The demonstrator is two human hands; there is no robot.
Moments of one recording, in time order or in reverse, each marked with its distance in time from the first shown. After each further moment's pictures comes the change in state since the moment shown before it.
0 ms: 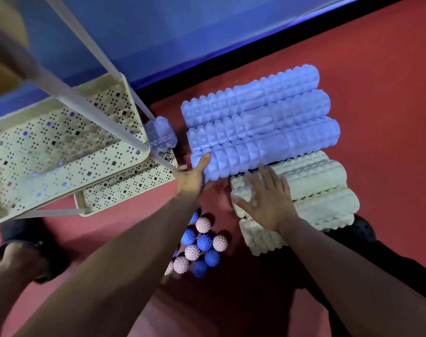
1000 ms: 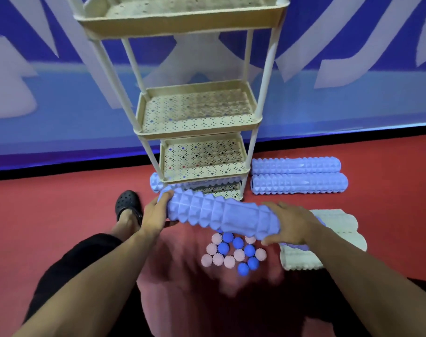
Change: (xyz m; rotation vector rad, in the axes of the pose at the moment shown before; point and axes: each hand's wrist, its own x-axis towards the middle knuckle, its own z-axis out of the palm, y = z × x) left_hand -0.220 0.087 -0.343 0.125 0.117 0.367; right_hand -0.173 -0.164 -0.122 -0.337 -0.044 -0.368
